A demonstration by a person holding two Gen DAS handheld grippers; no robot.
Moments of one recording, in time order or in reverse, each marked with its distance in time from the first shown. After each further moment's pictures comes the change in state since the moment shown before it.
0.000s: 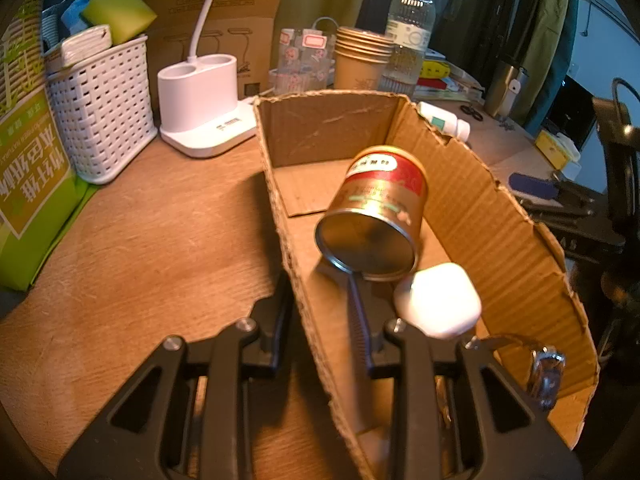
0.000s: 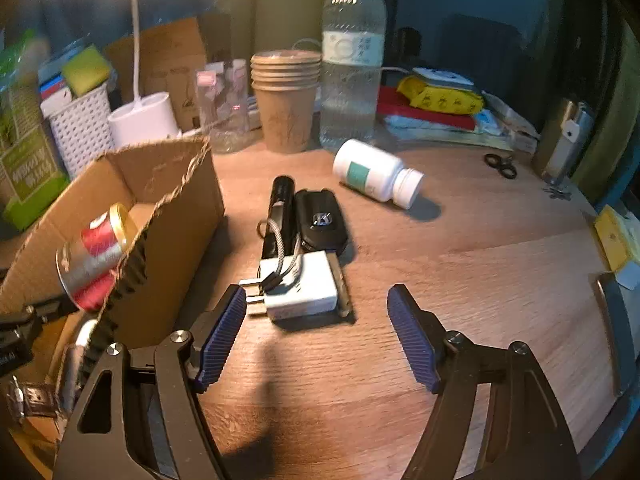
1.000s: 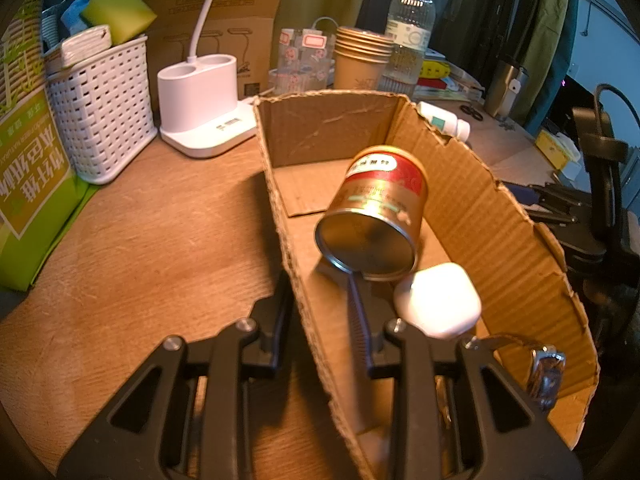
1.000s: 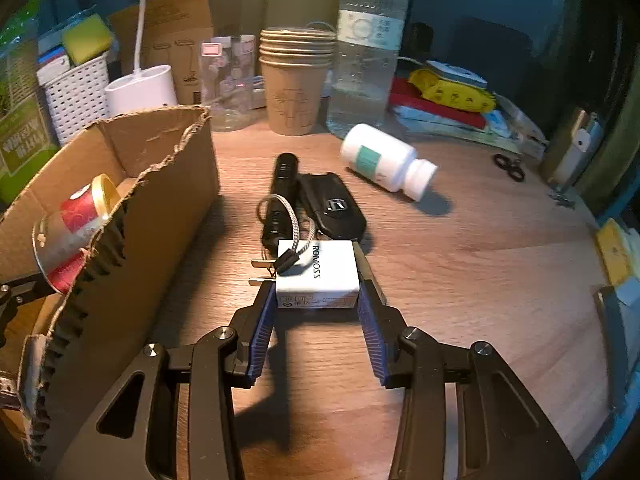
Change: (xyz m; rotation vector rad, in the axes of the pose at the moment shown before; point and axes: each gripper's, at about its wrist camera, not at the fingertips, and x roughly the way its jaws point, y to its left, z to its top) left arm 0.000 0.000 0.000 0.000 0.000 0.000; right arm 0.011 0.003 -0.002 -0.042 0.016 -0.056
